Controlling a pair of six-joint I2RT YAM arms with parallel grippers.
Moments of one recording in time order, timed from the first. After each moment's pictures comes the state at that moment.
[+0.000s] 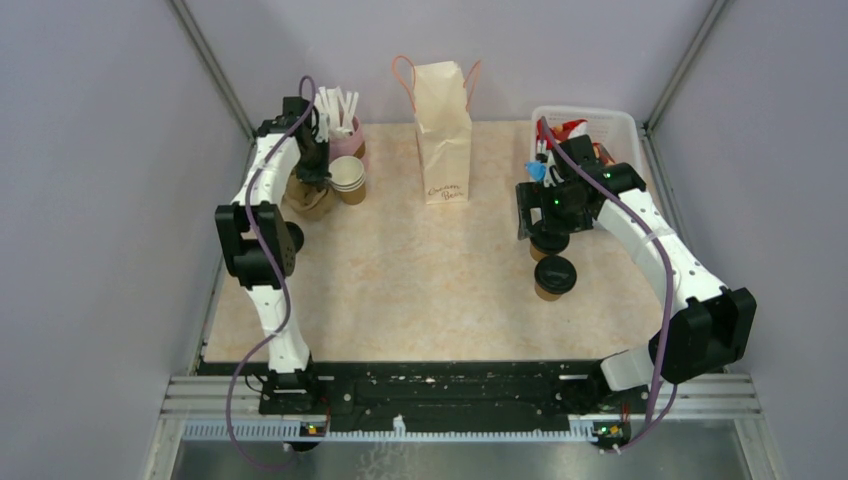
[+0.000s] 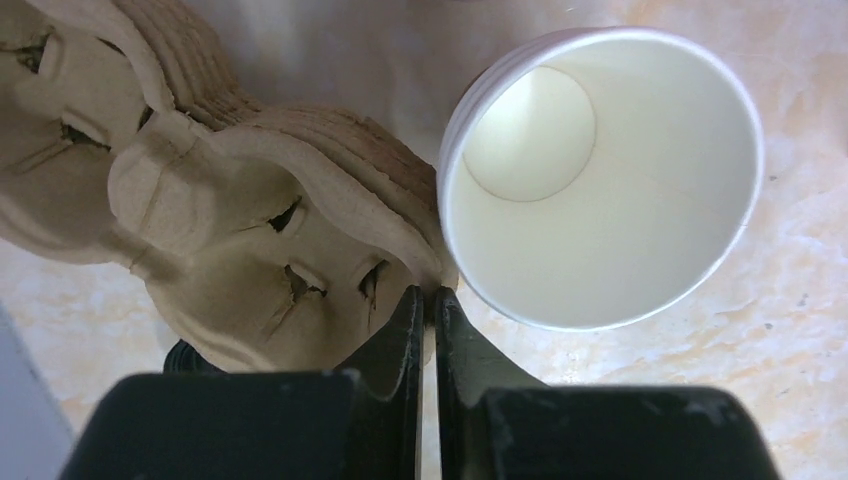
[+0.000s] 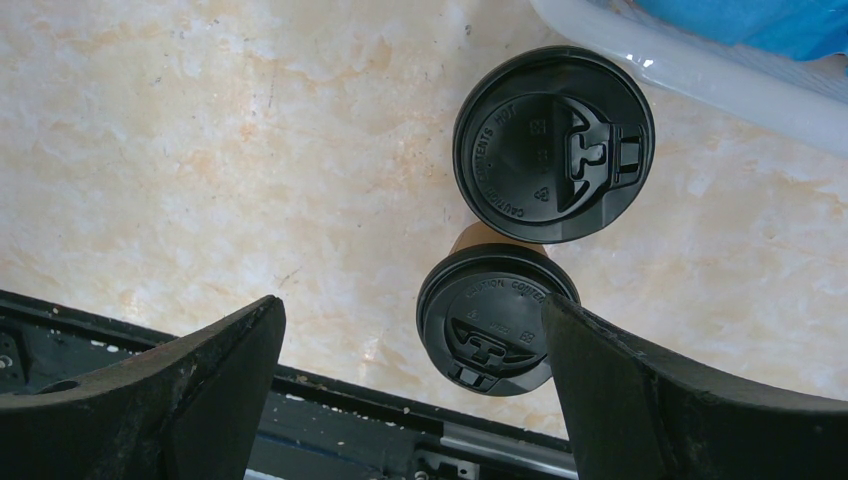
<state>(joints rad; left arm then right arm) 0.02 2.09 1.95 -0.94 0.08 0.00 0.34 1.43 1.39 -1.04 -0.06 0.18</state>
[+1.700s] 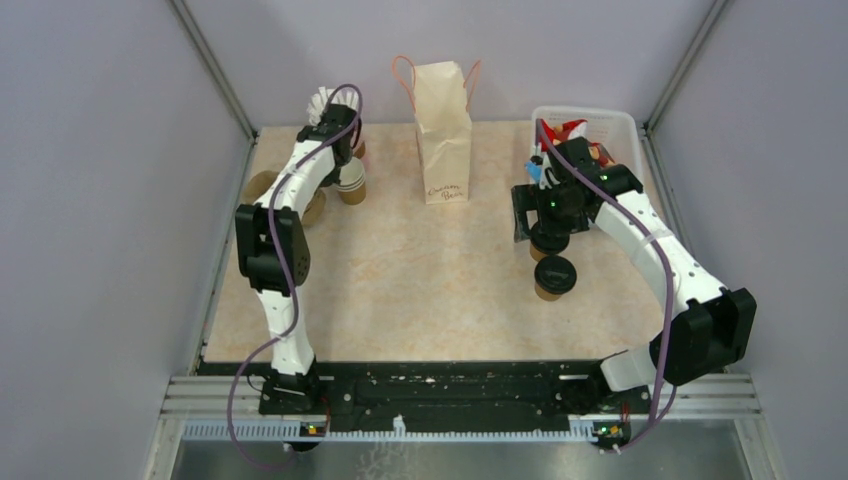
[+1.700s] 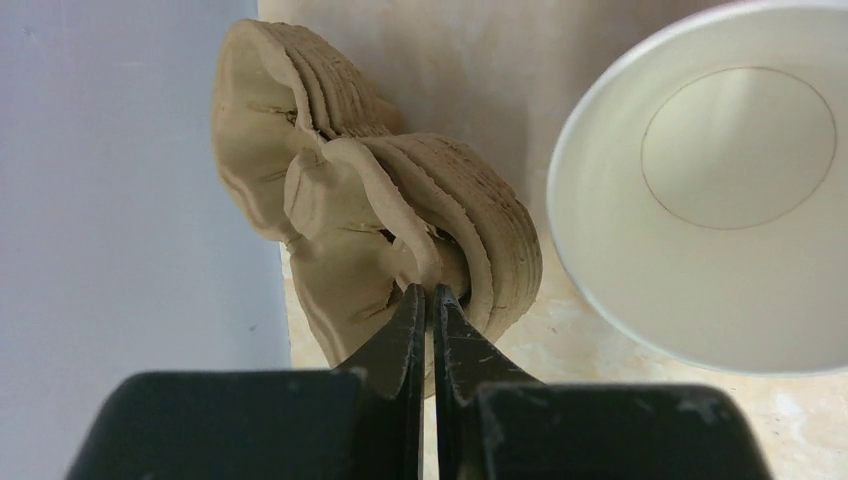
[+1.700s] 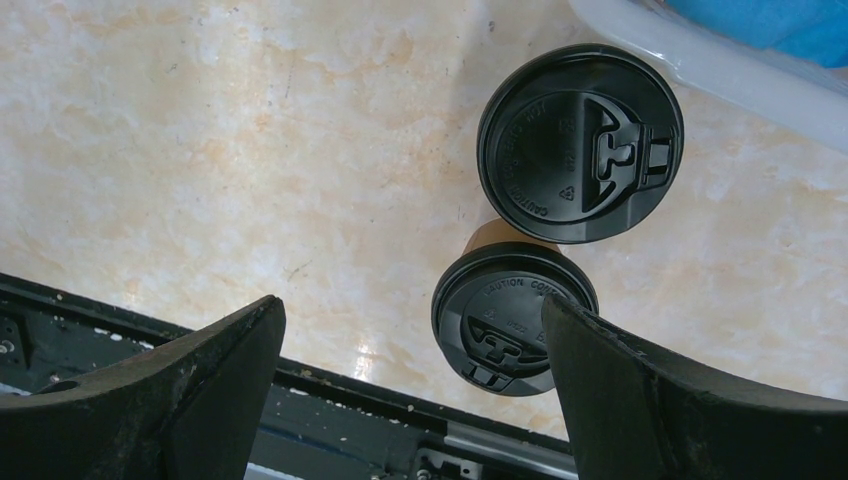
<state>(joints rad) -0.18 2.05 1.86 -0.90 -0.62 0.01 0.37 1.42 1.38 -1.03 -0.07 0.18</state>
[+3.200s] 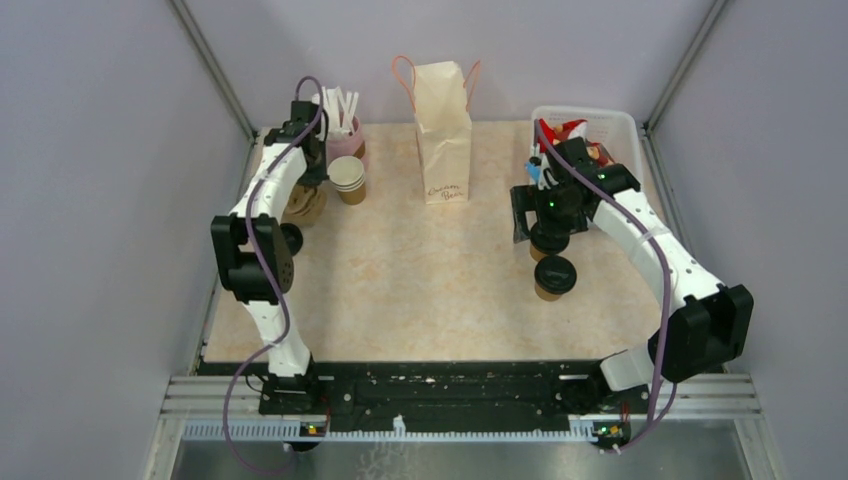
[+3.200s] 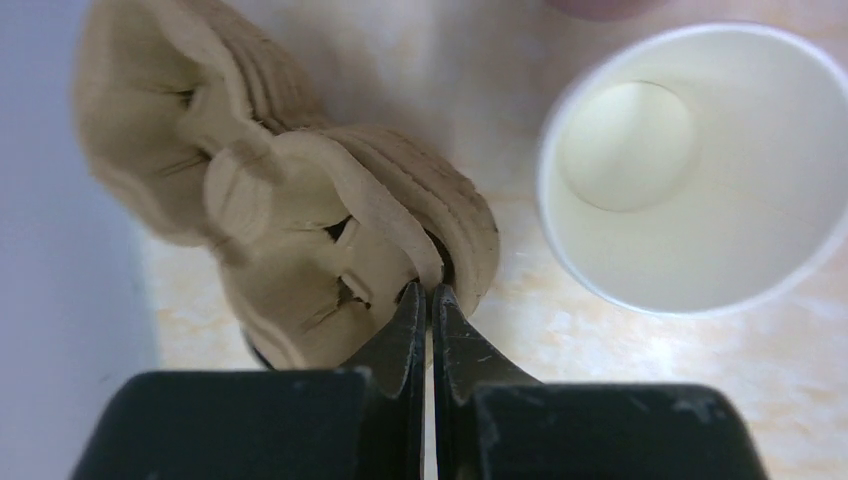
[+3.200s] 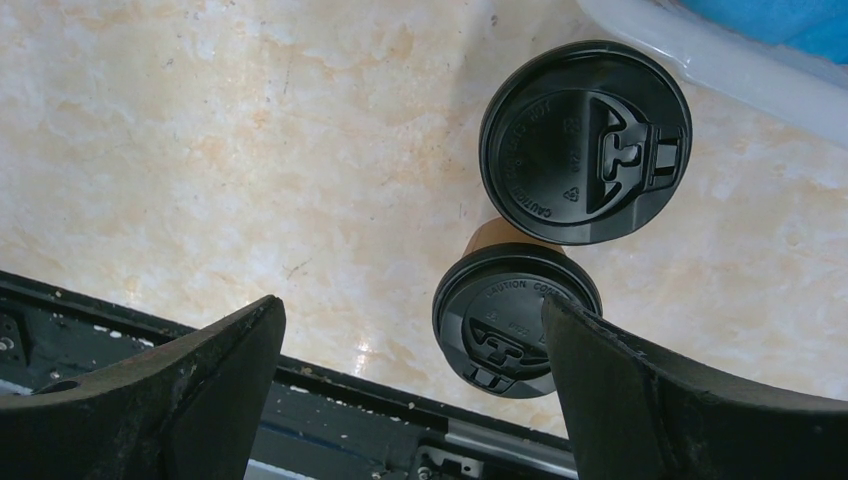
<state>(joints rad) -0.04 1.94 1.77 -0.83 -0.18 -0.08 0.37 1.43 1.38 -1.03 -0.08 0.18</state>
